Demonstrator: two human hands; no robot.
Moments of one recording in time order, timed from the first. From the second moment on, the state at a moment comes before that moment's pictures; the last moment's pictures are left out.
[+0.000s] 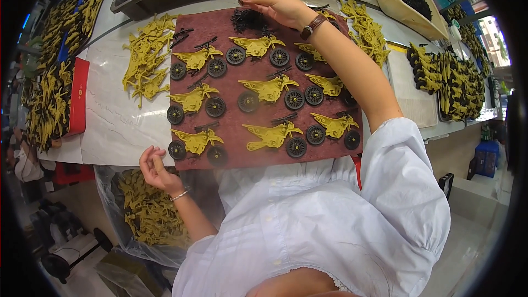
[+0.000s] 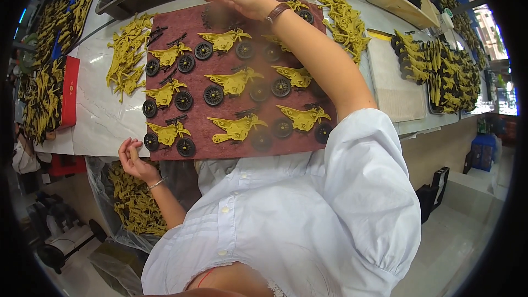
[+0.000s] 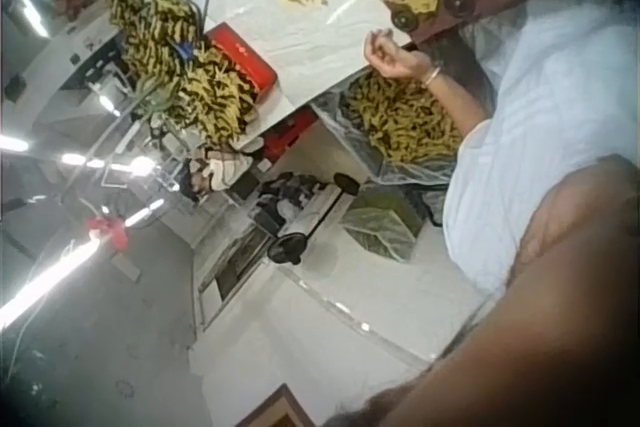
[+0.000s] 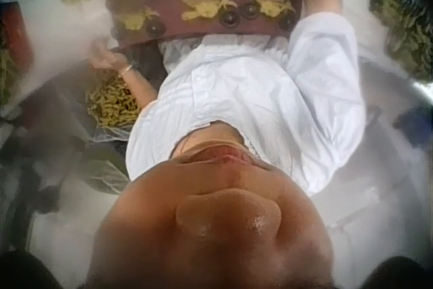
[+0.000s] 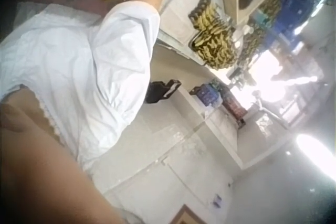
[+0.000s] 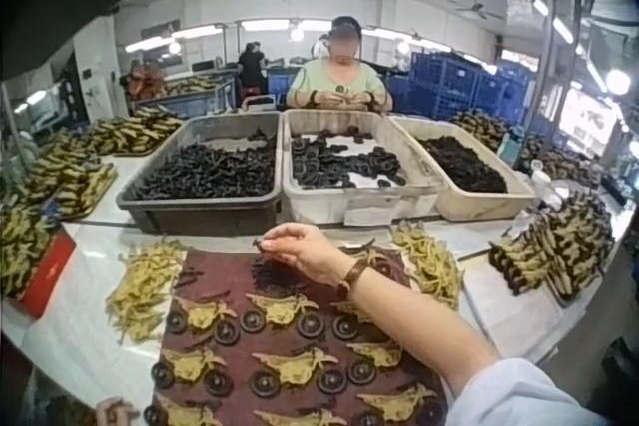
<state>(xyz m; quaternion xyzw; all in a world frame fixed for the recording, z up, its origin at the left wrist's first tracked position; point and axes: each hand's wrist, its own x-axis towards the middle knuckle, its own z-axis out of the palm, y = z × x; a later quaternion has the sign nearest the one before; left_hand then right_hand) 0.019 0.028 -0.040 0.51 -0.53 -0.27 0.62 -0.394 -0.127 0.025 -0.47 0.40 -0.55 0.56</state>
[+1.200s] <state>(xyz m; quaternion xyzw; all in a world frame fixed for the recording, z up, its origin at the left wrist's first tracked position) 0.021 0.025 -0.023 0.49 -0.48 -0.33 0.65 -0.416 -0.131 0.037 -0.62 0.52 -0.44 0.39</state>
